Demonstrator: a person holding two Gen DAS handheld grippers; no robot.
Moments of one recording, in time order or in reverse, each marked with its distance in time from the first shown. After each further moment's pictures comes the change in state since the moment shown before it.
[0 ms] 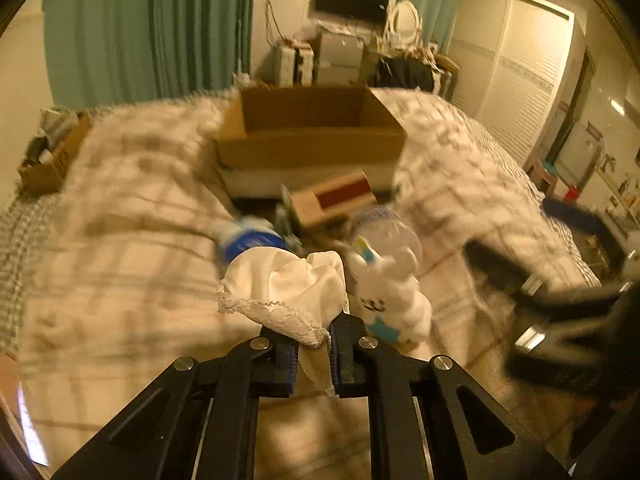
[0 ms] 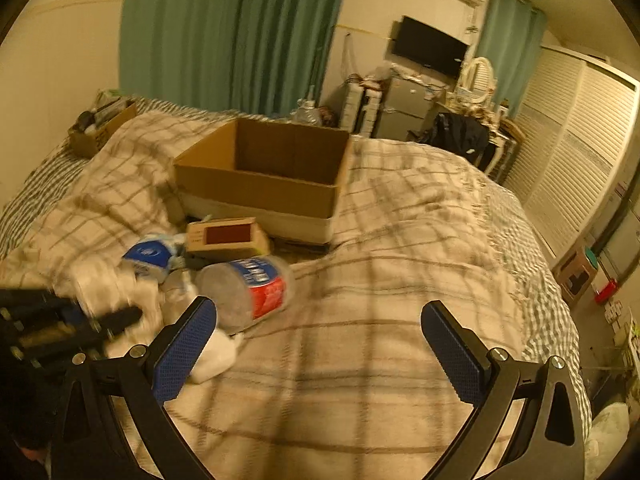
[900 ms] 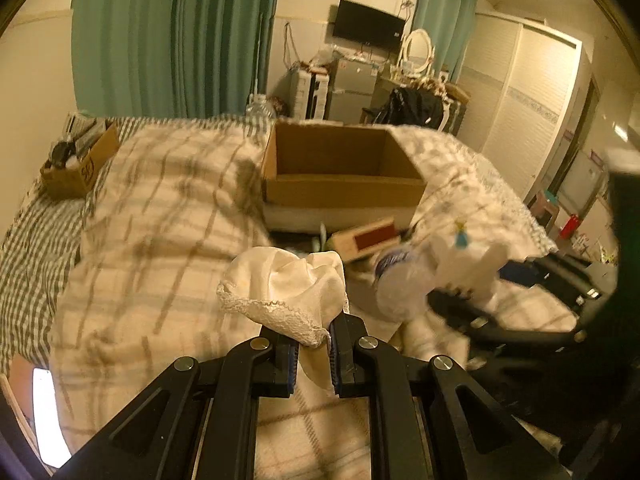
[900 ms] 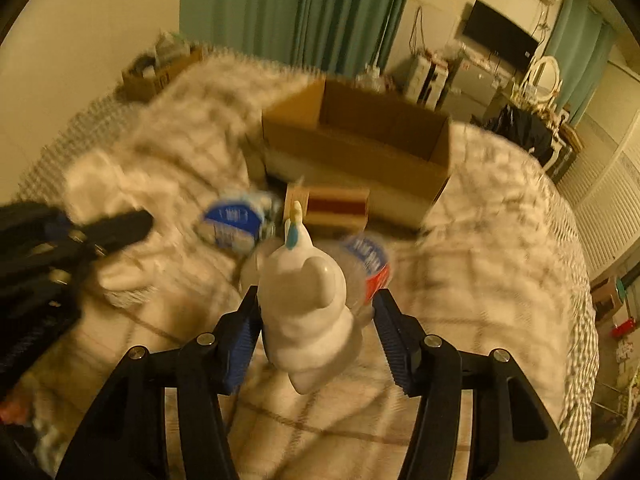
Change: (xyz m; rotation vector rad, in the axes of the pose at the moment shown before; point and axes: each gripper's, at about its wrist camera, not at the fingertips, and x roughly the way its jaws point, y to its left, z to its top) left arm -0.037 0.035 0.021 -0.055 -0.082 -0.010; right arm -0.005 0.048 0.019 -0.114 0.076 0.142
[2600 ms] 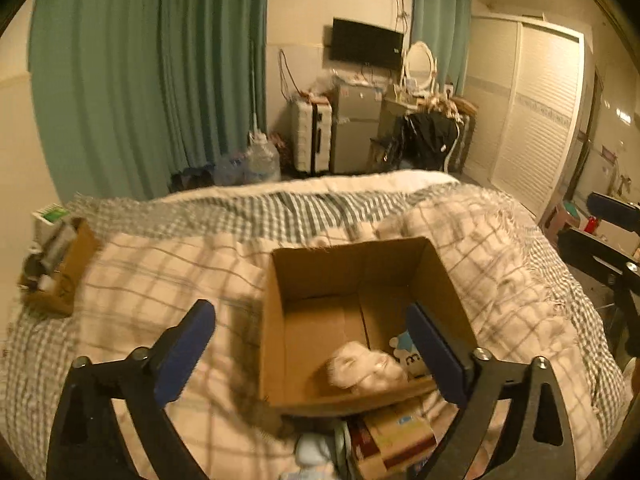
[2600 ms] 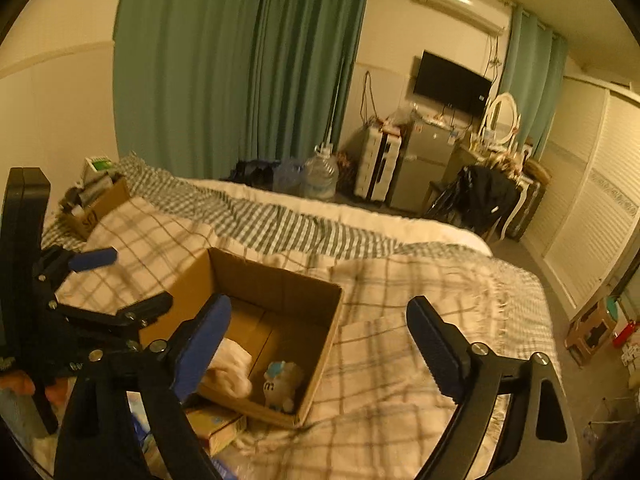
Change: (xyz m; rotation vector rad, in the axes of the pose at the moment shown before) left arm 0.093 -0.001 0.173 0.081 -0.085 0.072; right arm -0.001 -0.134 0.157 0.086 -0.234 -0.093
